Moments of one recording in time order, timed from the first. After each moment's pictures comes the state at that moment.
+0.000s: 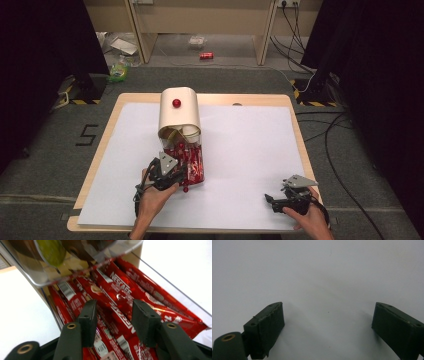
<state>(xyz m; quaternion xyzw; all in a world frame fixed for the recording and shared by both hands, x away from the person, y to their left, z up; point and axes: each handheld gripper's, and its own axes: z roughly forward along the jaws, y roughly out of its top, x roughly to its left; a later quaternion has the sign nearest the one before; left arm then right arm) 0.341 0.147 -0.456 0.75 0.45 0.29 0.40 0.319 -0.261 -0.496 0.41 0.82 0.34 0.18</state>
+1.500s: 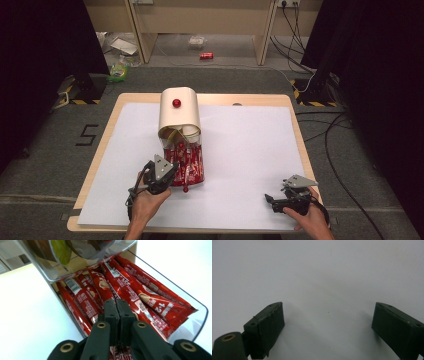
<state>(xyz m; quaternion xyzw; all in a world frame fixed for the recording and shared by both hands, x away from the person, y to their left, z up) 0.324 0.162 -0.445 0.76 0.43 0.29 0.40 0.319 -0.260 -0.496 0.42 0.82 0.34 0.18</state>
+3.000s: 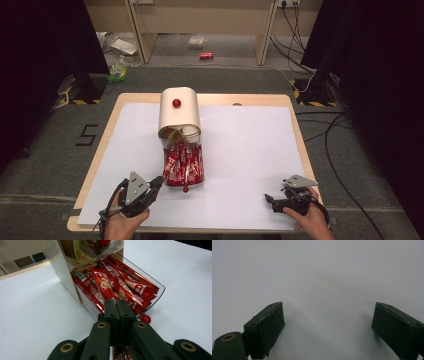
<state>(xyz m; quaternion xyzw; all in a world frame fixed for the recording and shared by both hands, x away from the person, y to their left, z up) 0.263 0.204 -0.422 0.75 0.41 0.28 0.42 0.319 -0.260 -0.496 0.41 0.82 0.34 0.18</state>
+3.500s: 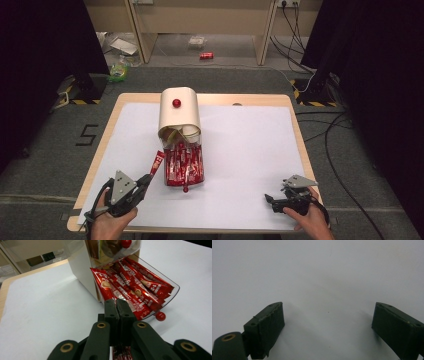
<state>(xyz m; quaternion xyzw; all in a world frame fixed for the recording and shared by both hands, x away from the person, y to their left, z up) 0.259 0.229 -0.411 0.74 0.43 0.30 0.42 0.319 -0.260 -0.496 0.41 0.82 0.34 0.18</state>
